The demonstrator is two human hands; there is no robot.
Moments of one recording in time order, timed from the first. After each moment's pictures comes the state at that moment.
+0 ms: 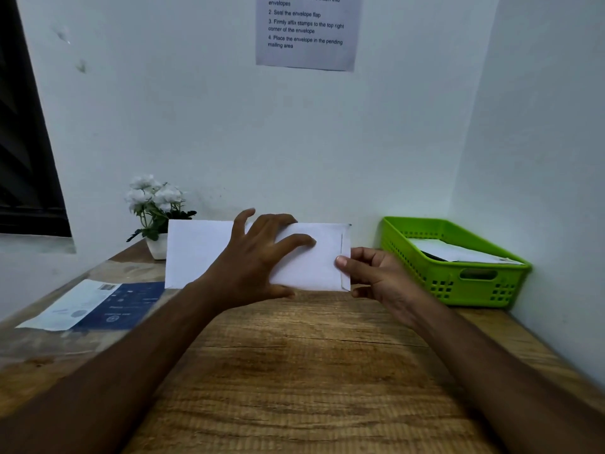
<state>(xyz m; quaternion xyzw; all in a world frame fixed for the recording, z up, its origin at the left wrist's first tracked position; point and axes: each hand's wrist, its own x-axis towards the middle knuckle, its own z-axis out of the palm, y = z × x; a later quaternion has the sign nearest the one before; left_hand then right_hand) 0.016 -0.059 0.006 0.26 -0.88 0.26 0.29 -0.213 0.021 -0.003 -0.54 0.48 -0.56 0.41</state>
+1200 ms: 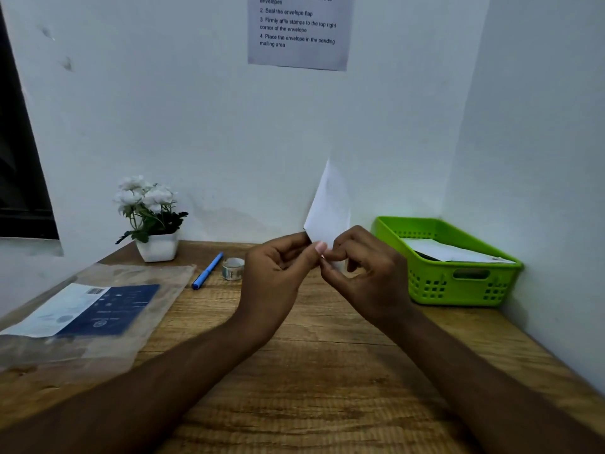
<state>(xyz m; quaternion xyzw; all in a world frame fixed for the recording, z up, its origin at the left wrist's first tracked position) -0.041 0.016 0.003 0.15 -0.64 -0.42 0.63 -0.195 0.025 -0.002 -0.70 0.37 -0.54 -0.28</state>
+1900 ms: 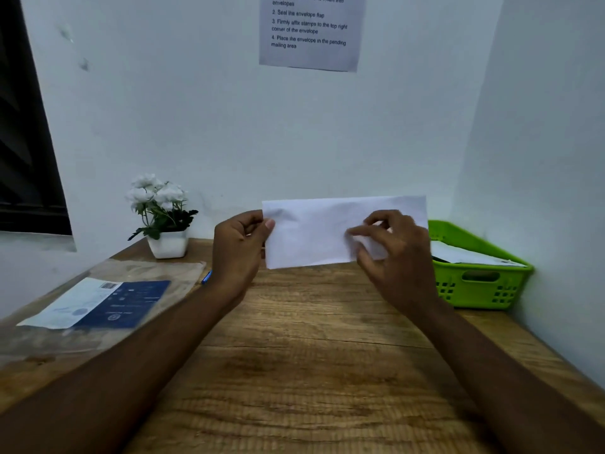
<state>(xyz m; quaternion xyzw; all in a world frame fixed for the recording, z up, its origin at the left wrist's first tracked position) -0.003 -0.045 0.011 0.29 -0.58 -0.38 0.66 -0.225 0.016 0.006 -0.66 0.50 -0.46 -0.31</state>
